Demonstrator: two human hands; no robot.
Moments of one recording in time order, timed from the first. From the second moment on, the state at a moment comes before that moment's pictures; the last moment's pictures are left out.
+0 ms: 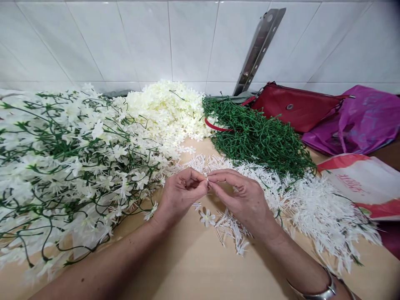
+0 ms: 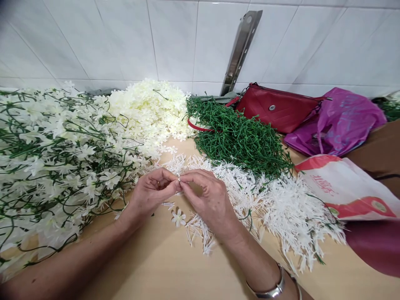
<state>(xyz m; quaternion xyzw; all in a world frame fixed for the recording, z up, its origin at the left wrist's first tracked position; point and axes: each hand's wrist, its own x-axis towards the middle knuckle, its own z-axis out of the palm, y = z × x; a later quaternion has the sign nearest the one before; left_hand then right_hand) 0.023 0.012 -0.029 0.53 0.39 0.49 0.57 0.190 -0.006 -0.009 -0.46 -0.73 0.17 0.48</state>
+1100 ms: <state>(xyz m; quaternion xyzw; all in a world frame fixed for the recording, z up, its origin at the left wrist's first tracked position) 0.022 0.009 -0.017 0.54 0.40 0.45 0.58 0.191 -0.008 -0.004 -0.45 -0.74 0.16 0.47</state>
